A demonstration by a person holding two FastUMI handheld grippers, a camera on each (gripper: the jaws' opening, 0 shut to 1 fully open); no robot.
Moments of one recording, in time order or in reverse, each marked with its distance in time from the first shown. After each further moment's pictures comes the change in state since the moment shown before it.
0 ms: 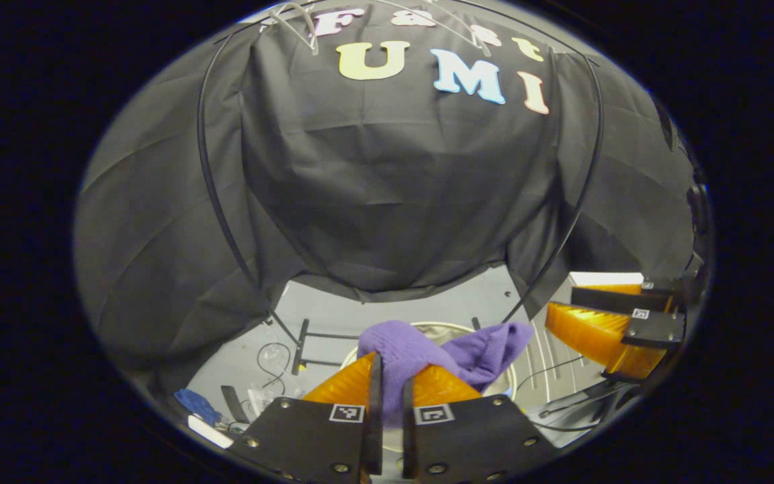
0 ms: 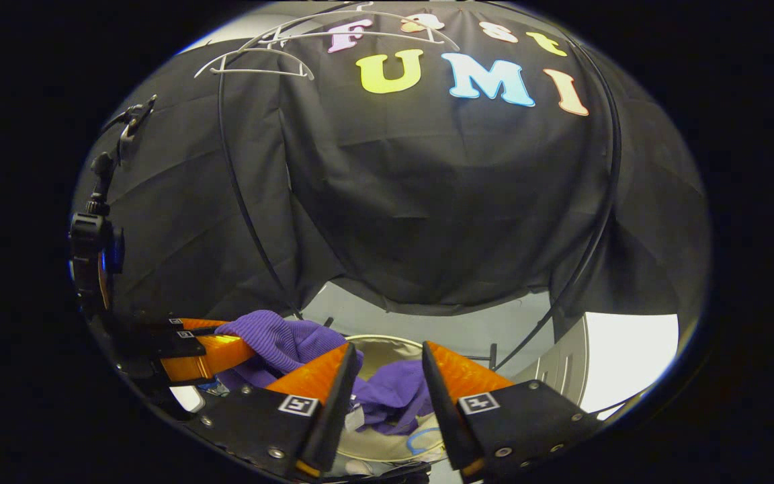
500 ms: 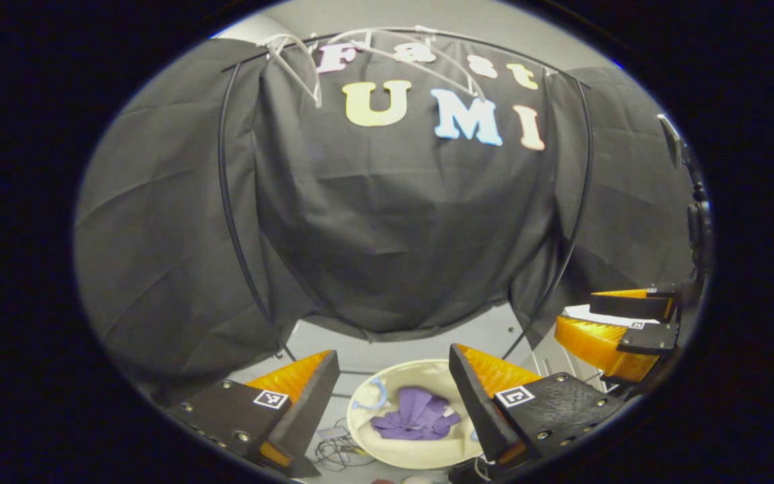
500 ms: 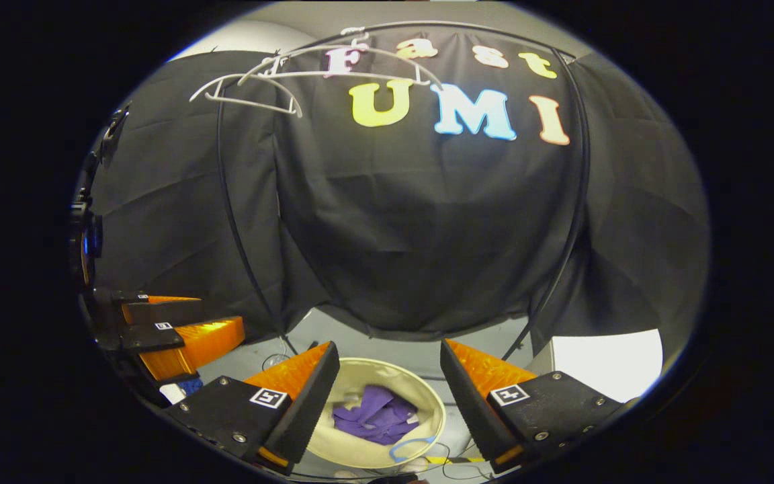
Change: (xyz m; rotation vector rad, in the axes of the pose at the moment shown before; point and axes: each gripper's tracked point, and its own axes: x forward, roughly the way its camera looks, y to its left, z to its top) left arm -0.080 0.005 0.100 0.007 -0.271 0.027; right arm -0.062 -0.019 0.061 -0.015 -0.181 -0.075
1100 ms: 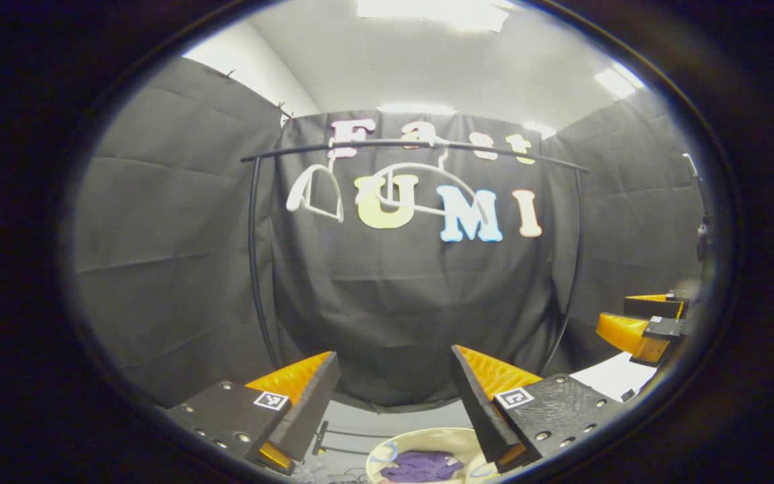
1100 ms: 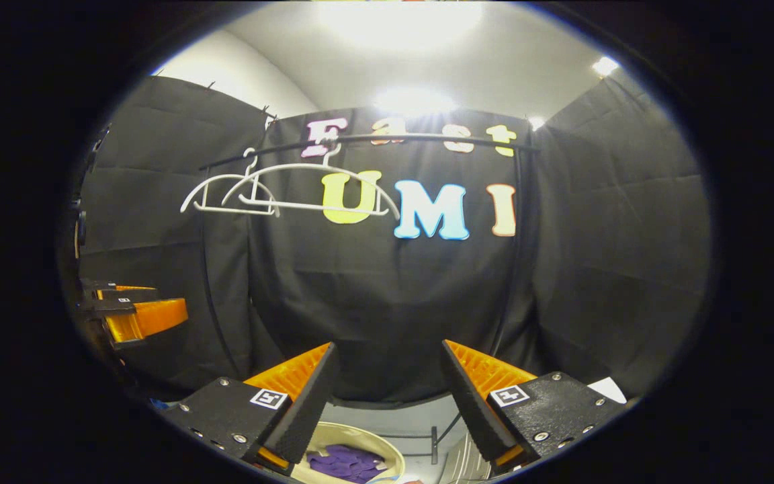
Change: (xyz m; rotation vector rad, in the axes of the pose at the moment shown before) left arm -0.100 0.033 0.189 0.007 -0.347 0.023; right arm -0.105 -0.044 0.144 -0.027 -0.352 -0.186
